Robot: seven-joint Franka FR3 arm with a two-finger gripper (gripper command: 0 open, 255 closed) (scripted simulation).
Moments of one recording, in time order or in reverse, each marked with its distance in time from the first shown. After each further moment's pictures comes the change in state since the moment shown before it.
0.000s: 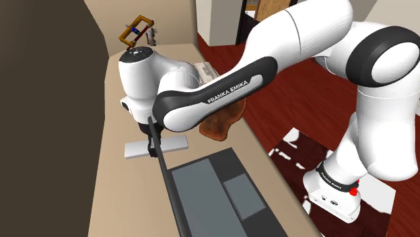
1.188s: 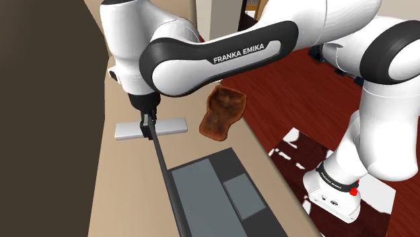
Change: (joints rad) arm 0.003 -0.056 0.017 0.162 0.032 -0.212 -0.028
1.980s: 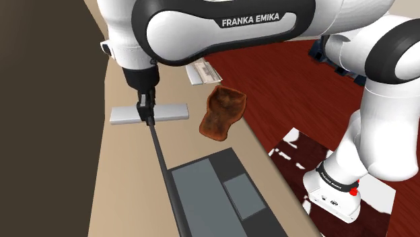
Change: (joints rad) arm 0.004 -0.019 0.005 0.128 0.011 -0.144 -0.019
